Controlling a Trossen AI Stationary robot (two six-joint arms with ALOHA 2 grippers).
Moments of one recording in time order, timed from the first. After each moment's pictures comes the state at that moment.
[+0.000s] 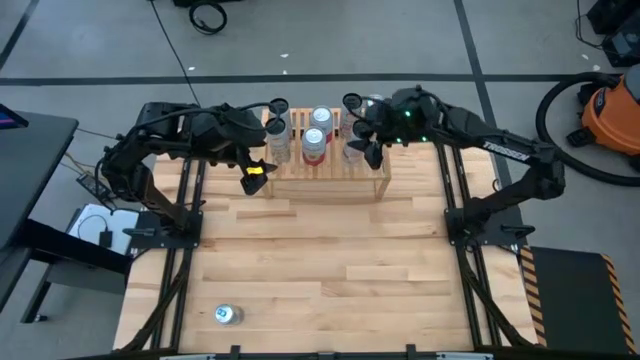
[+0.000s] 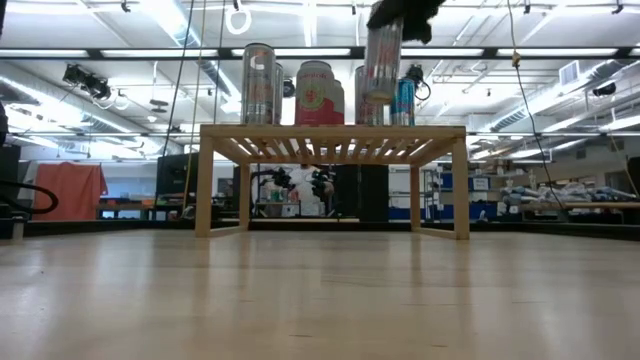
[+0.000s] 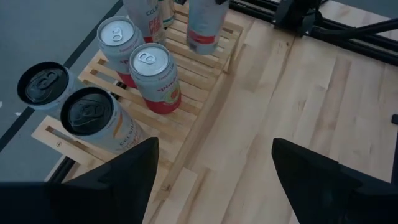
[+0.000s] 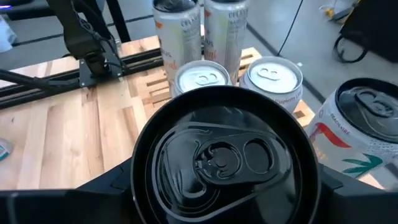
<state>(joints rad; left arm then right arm) 0.03 1.62 2.36 -1.57 -0.29 -0.33 -0.34 1.32 1.46 -0.65 -0.02 0.04</state>
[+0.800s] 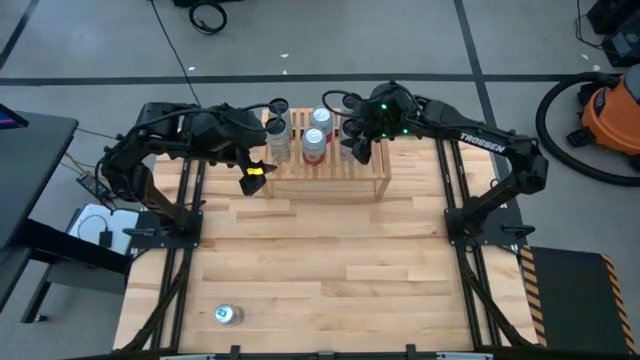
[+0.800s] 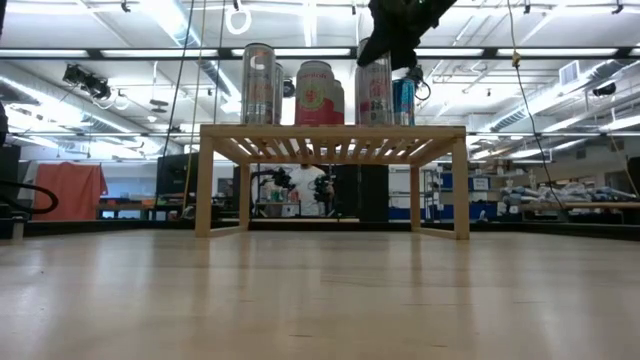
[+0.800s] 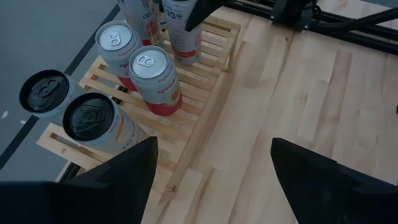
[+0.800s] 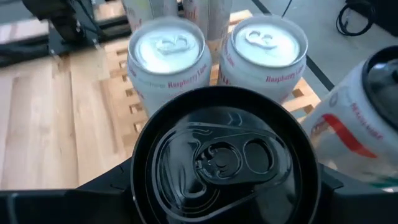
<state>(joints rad) 0.03 1.62 2.36 -1.57 -0.29 -0.27 -0.43 1.47 1.51 -0.69 -0.08 -0.04</state>
